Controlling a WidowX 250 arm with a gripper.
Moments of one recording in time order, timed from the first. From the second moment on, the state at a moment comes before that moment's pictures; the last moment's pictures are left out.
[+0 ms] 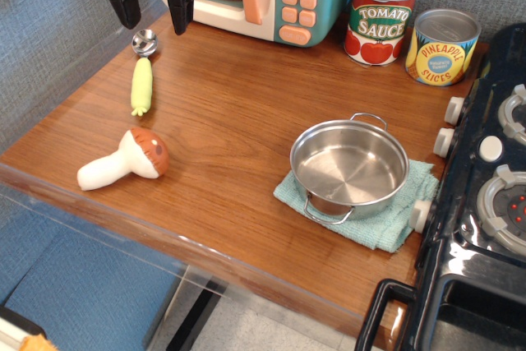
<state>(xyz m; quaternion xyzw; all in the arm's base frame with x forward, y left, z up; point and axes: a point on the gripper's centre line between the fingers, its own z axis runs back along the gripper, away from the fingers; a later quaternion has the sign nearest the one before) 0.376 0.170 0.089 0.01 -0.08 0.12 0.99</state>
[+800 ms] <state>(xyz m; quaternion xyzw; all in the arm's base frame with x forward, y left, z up) 0.371 0.131 0.057 -0.05 -0.04 0.07 1.00</state>
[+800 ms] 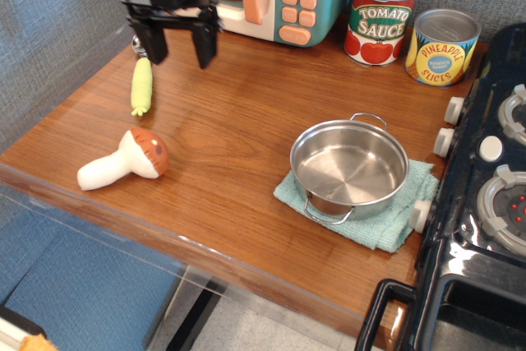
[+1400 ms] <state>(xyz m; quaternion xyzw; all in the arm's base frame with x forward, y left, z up) 0.340 0.006 0.083 -0.04 -0.05 -0.06 1.00</state>
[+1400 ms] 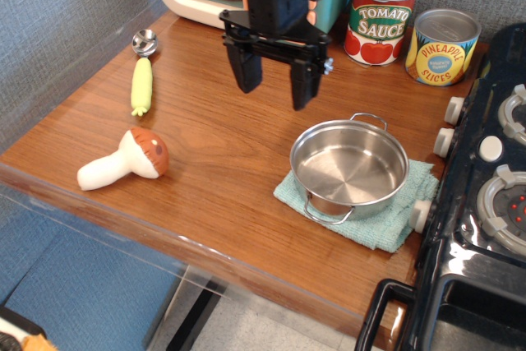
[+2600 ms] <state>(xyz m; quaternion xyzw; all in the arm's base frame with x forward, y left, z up) 0.340 -0.027 0.026 0.01 -0.01 -0.11 0.99</state>
